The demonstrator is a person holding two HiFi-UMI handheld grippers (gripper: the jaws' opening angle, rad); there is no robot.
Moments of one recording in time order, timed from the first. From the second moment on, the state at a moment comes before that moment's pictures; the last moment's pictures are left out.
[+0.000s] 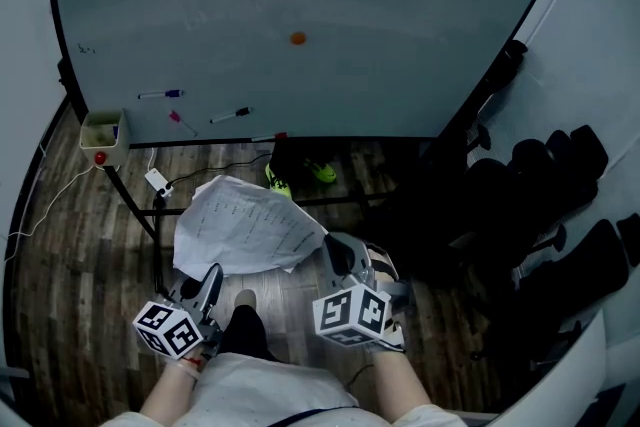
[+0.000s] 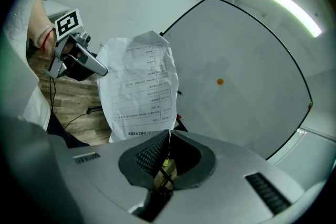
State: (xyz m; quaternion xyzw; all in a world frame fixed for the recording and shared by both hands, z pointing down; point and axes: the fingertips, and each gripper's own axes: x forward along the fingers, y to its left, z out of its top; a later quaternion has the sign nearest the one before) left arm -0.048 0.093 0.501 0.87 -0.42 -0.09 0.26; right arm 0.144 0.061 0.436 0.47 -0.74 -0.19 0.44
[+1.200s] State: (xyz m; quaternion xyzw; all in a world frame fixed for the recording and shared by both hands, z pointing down) left arm -0.072 0.135 0.512 0.85 -0.44 -0.09 0.28; right arm 0.122 0.094 0.465 0.44 -0.77 -0.18 0.43
